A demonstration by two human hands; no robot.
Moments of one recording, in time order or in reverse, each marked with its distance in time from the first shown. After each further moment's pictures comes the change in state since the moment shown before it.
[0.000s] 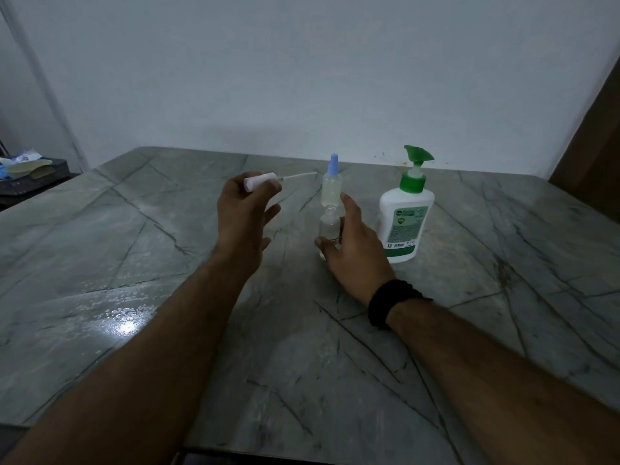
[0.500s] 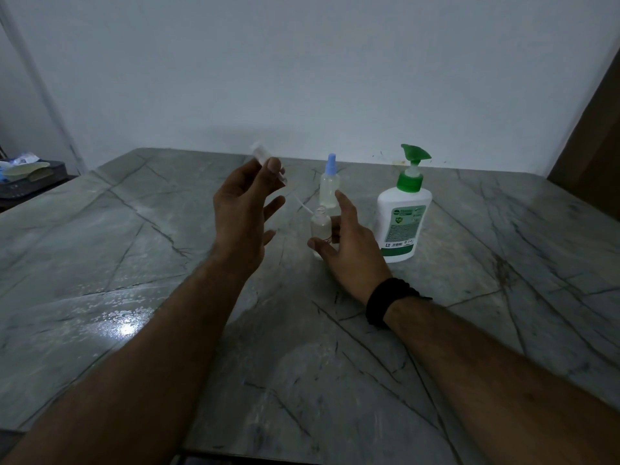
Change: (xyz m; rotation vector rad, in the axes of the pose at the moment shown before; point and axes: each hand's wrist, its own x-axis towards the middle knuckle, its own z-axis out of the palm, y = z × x) left_hand -0.008 0.012 0.009 -0.039 -0.086 0.174; right_hand 0.002 0.002 0.002 0.100 -0.027 0.001
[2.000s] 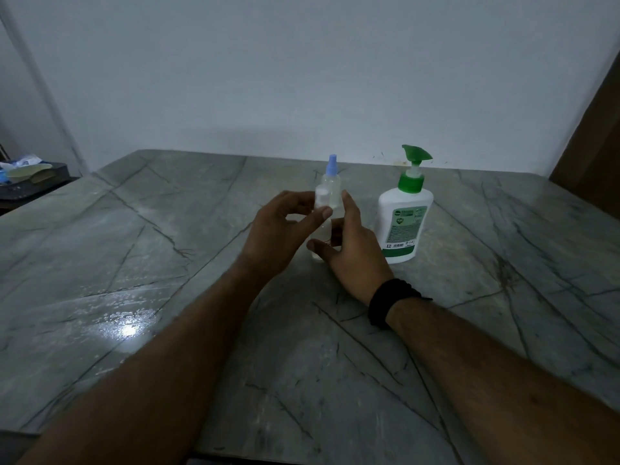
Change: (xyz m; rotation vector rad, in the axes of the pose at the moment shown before) left_hand -0.010 -0.027 0.010 0.698 -0.293 0.243; right_hand 0.001 0.004 0.001 0.067 0.015 -0.003
